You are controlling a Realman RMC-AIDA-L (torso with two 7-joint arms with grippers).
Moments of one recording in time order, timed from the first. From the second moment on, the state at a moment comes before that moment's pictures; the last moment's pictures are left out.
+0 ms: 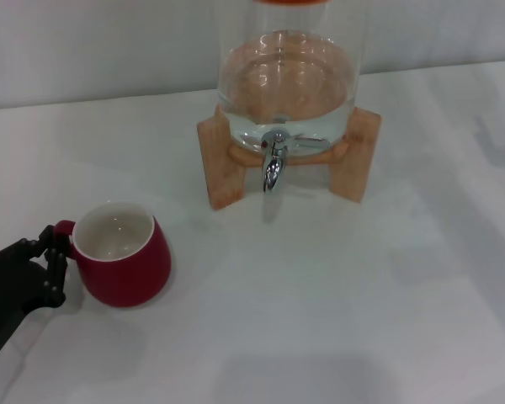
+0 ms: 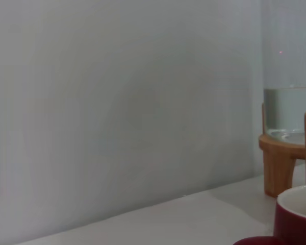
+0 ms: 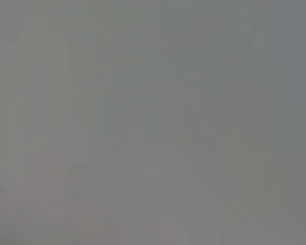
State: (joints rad) left arm -0.36 -2.08 -1.59 -0.10 0.41 -1.22 2.80; right arm 0.38 2.01 -1.09 -0.16 -0.26 -1.36 0.40
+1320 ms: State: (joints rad) left arm -0.50 -2.09 -1.47 -0.16 0.41 -1.09 2.78; right arm 0.38 2.01 -1.13 -0.17 -0.26 -1.36 0.40
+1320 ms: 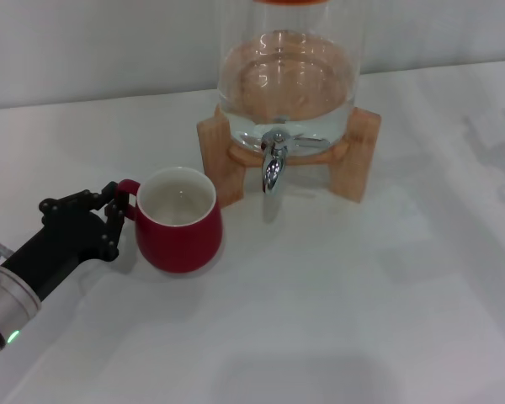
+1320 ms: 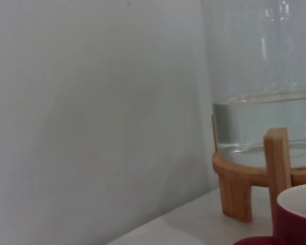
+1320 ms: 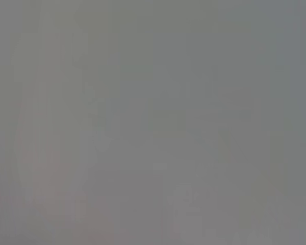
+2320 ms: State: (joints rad) left arm -0.51 -2.09 -1.35 -0.24 0.42 -1.02 2.77; right arm 0.39 2.01 -1.13 -0.17 -0.26 -1.37 0.40
